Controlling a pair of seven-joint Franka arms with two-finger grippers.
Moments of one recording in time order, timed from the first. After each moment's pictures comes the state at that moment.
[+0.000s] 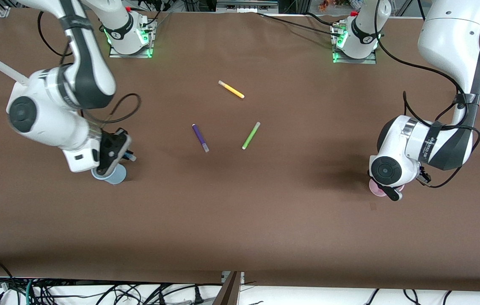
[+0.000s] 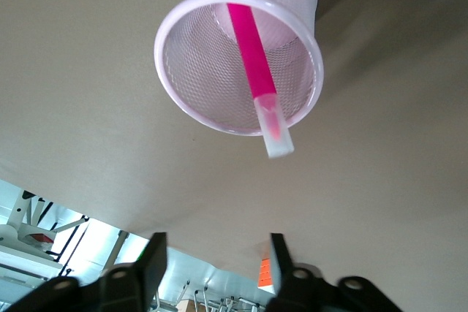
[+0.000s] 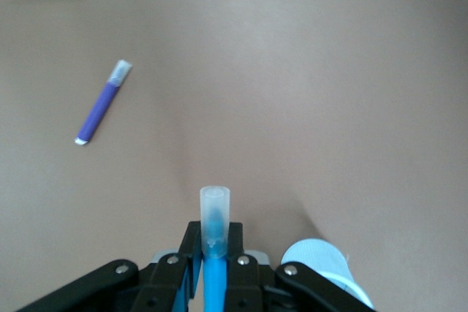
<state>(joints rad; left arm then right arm) 0.04 0.64 -0.26 -1.51 0.78 1.59 0.46 0.38 0.33 -0.25 -1.75 0.36 2.00 -1.12</state>
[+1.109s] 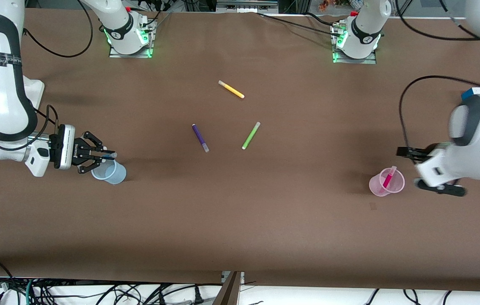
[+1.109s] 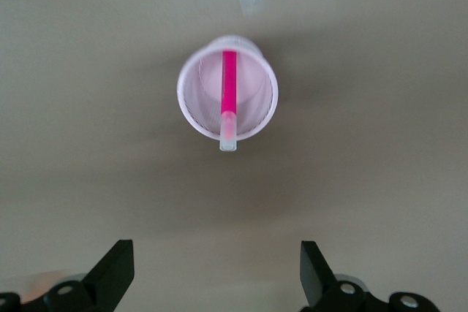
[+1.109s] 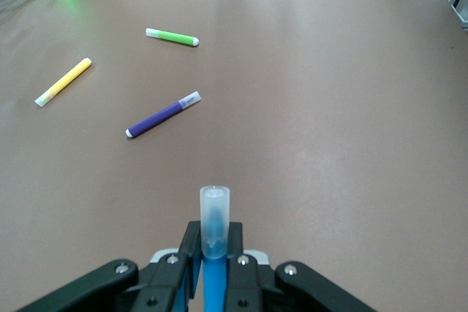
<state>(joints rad) 0.23 0.49 -0.25 -1.40 0.14 1.57 0.11 0.15 0.45 -0.29 -1.75 0.84 1.80 -1.99</state>
